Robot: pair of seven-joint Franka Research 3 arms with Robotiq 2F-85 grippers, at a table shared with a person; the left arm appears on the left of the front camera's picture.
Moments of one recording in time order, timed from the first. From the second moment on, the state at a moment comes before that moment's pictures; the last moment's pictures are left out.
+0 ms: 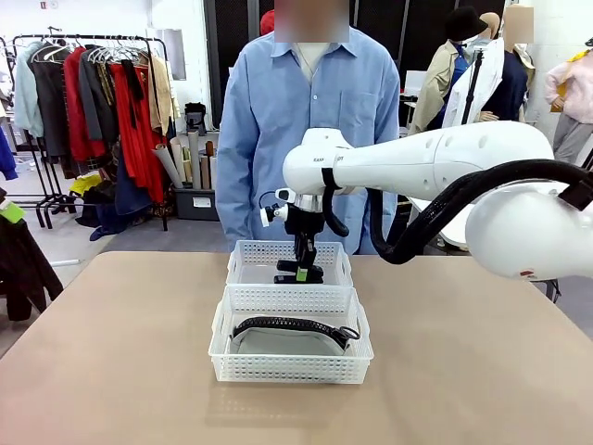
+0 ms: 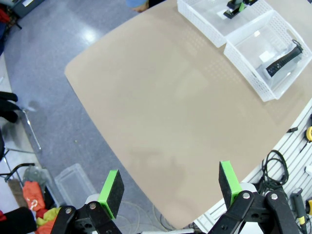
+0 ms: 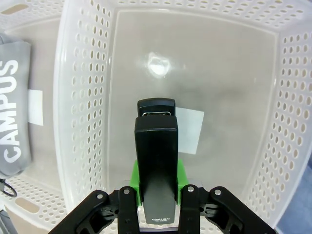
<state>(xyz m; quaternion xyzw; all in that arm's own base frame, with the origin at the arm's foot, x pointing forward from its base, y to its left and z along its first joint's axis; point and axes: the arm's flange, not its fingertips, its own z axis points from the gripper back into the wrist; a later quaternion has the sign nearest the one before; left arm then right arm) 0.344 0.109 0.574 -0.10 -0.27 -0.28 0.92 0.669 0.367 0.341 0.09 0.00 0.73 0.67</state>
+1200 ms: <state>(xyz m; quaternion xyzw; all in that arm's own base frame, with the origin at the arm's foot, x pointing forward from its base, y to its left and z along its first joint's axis) 0.344 0.109 0.574 -0.10 -0.27 -0.28 0.92 0.673 0.367 0.348 0.09 -0.01 0.74 0.67</state>
